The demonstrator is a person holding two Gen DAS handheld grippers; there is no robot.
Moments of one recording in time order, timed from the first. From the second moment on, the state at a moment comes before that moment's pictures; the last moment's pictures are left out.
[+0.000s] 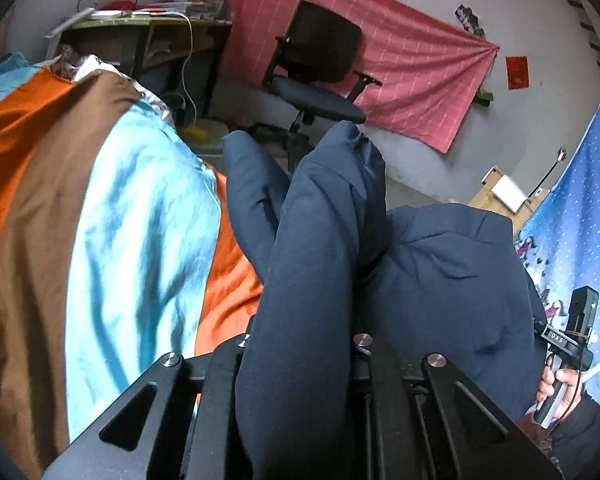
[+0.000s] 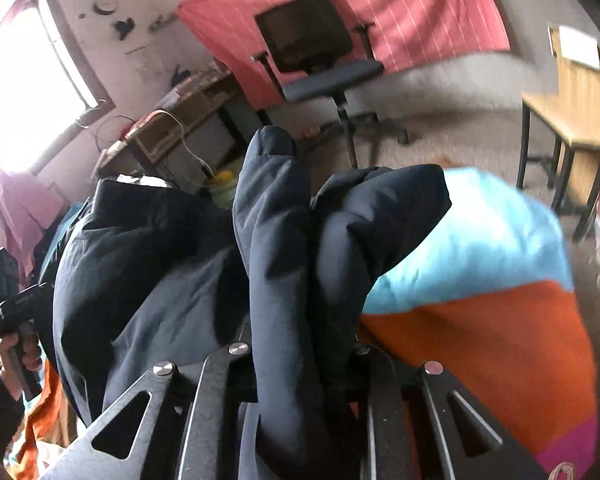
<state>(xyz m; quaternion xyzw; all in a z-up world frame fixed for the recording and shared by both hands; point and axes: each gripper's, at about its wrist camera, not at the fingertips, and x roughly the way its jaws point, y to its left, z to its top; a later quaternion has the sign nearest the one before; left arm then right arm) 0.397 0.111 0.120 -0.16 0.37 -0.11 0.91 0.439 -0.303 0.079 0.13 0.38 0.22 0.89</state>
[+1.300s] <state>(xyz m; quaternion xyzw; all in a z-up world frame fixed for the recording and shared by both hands) 0.337 0.124 0.055 -0.15 0.41 0.06 0.90 0.375 -0.305 0.036 0.11 0.41 0.11 0.90</state>
